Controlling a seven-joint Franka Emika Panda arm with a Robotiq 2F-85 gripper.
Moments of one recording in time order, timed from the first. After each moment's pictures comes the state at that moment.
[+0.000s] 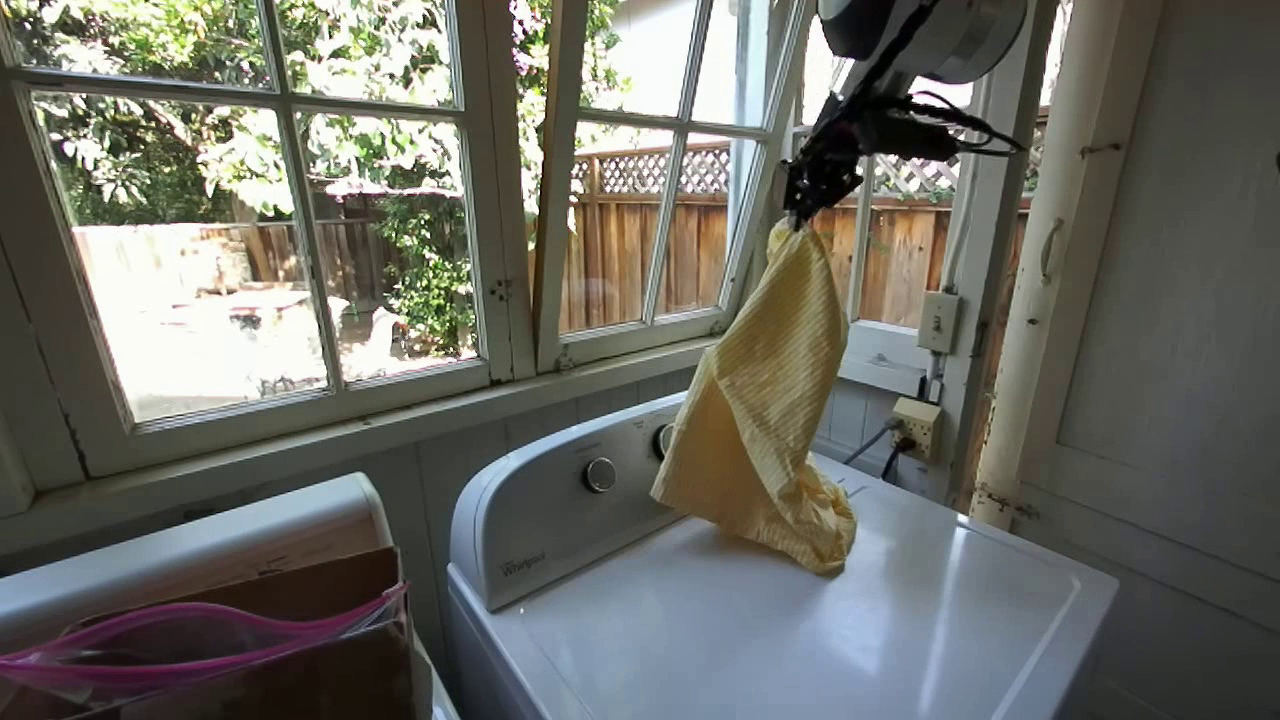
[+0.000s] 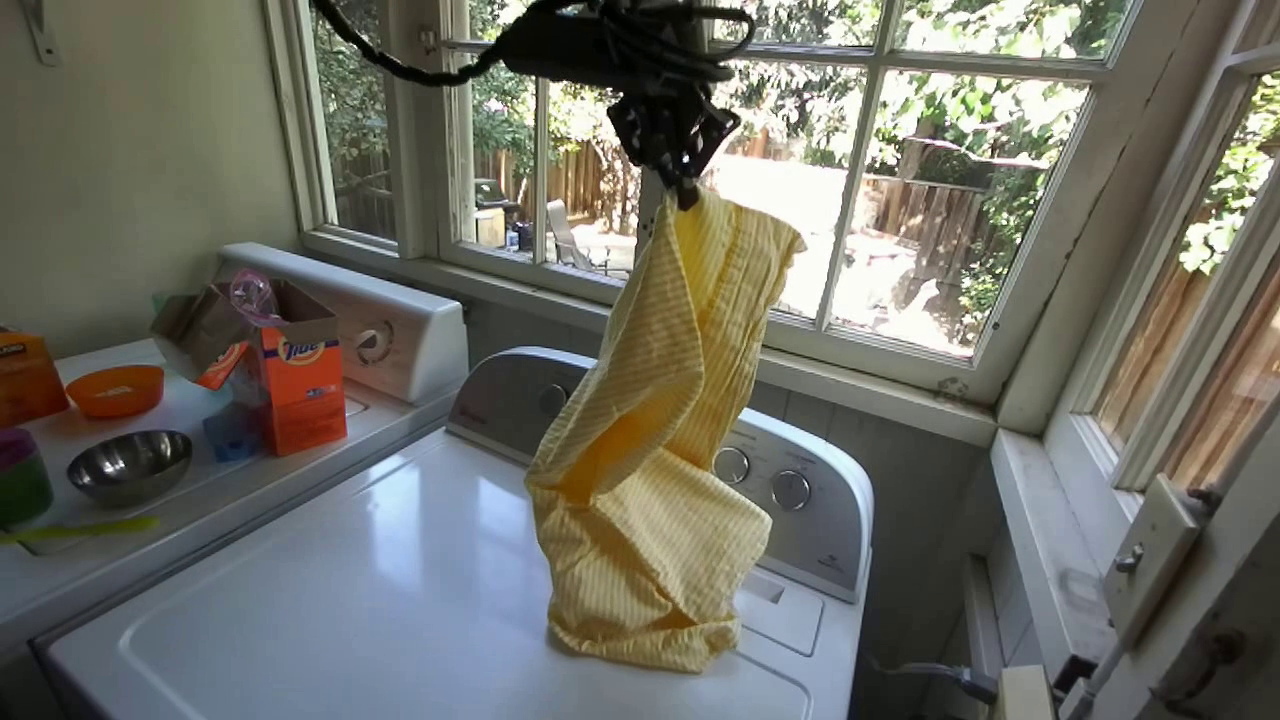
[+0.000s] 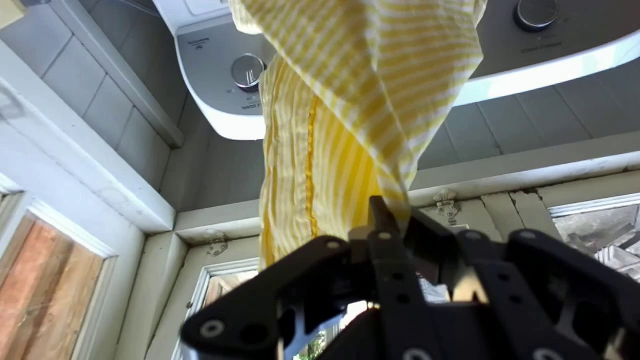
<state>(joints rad) -0.12 -0.13 0.00 -2.05 0.20 2.45 -0.30</state>
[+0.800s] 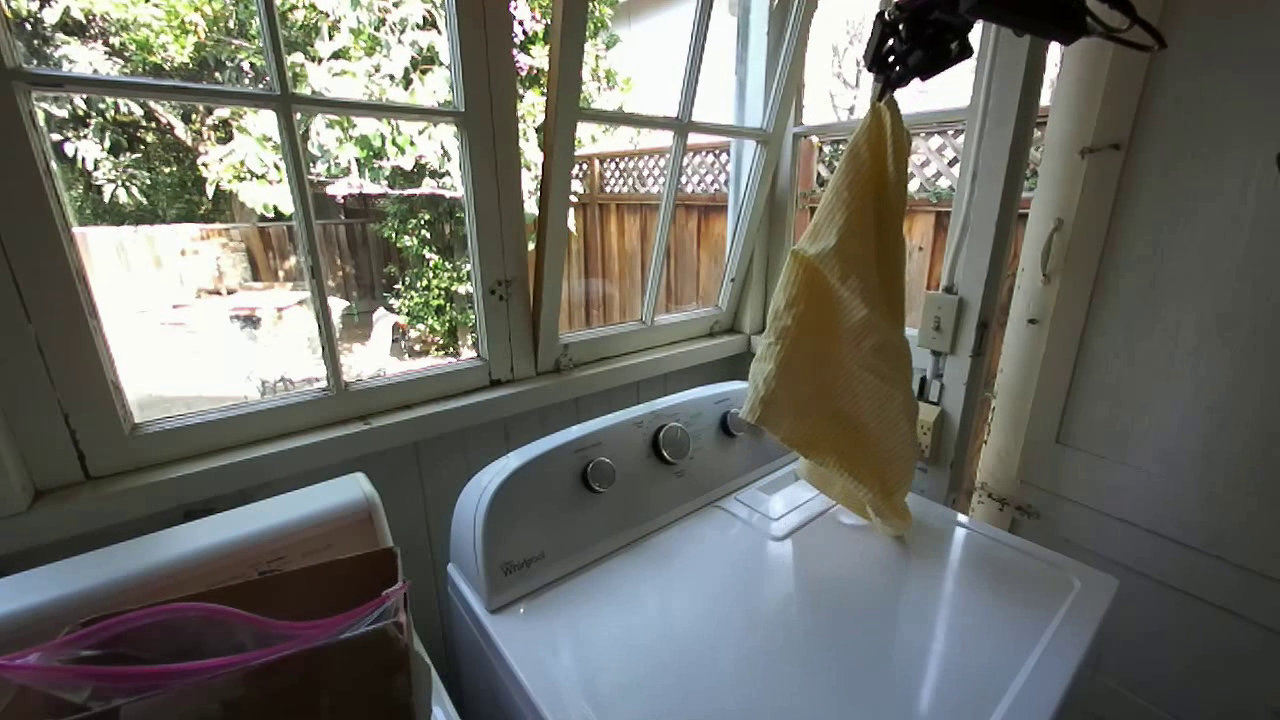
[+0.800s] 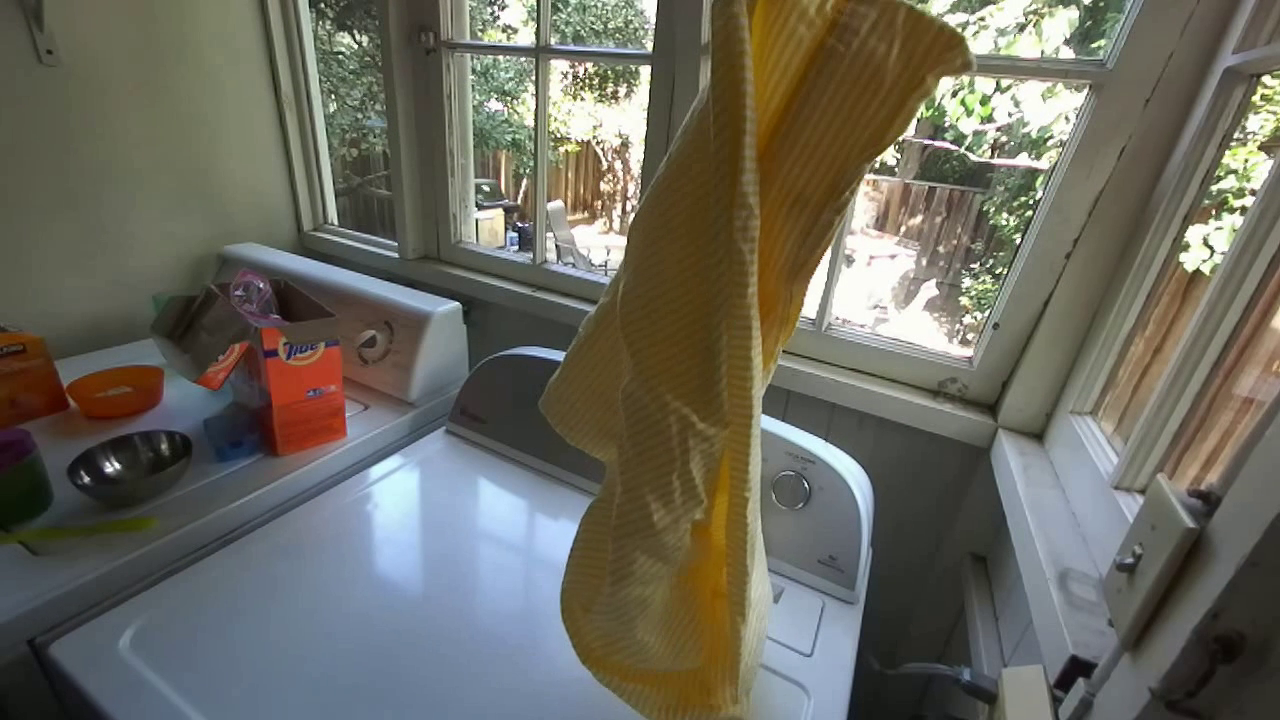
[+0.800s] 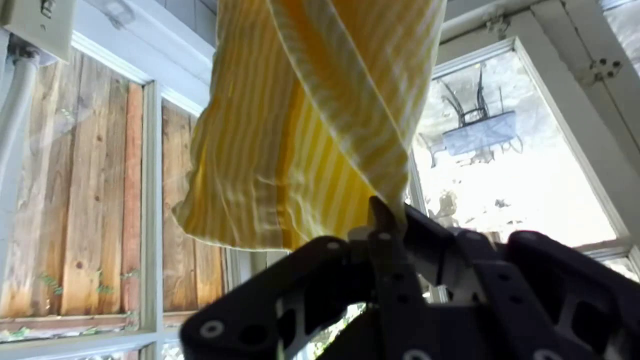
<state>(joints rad) -0.11 -0.42 -0.12 -2.12 0.21 2.56 -0.15</state>
